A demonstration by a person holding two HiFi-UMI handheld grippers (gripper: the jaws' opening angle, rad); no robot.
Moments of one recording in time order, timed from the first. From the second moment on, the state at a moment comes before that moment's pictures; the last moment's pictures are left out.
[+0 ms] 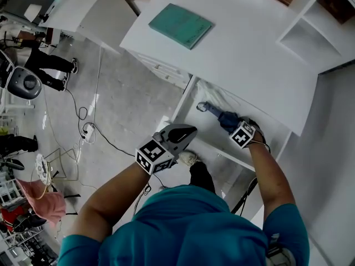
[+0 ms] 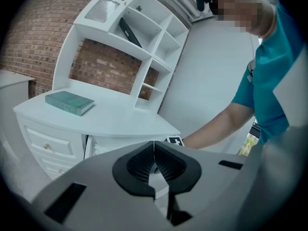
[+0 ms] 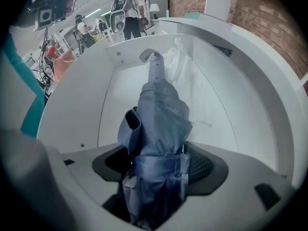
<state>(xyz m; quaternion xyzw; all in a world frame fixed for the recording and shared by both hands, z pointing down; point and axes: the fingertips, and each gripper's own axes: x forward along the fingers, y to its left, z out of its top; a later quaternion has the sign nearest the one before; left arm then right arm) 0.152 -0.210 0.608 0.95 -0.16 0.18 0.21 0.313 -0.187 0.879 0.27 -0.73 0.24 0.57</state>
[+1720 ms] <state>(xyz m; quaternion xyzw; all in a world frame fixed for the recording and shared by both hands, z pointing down) 0.064 -0.174 0.490 0.96 -0.20 0.09 0.16 0.253 -0.147 0.516 0.46 -0.87 0.17 0.04</state>
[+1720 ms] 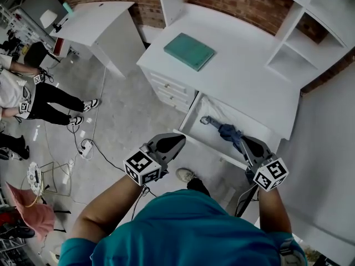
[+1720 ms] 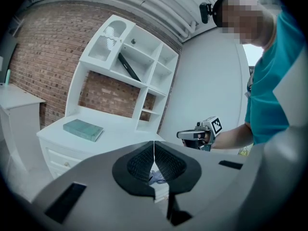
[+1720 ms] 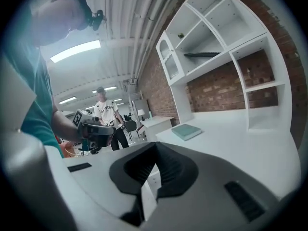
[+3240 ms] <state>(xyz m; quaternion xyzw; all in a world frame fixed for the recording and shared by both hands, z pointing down) 0.045 -0.166 0.477 0.96 -0.20 0.08 0.16 0.230 -0.133 0.512 0.45 -0.87 0.17 0.05</state>
